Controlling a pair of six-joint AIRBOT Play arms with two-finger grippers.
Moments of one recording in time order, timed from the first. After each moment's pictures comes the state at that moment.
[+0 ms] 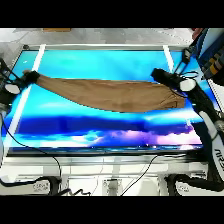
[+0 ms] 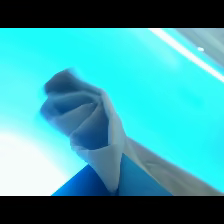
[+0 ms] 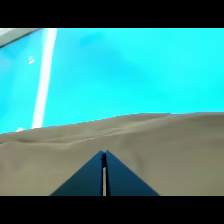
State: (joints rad) left arm 0.25 -1.45 1.24 0.96 -0.23 -1.30; right arm 0.09 -1.40 1.24 -0.87 0.40 1.35
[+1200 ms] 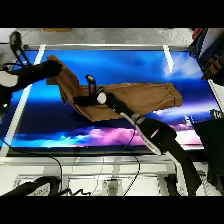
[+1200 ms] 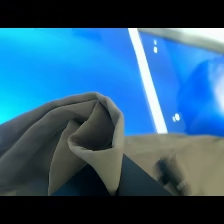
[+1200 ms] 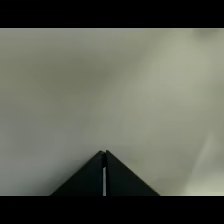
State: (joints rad) left arm -0.01 -1.25 1.31 0.87 -0.66 -1.25; right arm 0.68 -2.13 2.00 -0.91 0.65 1.63
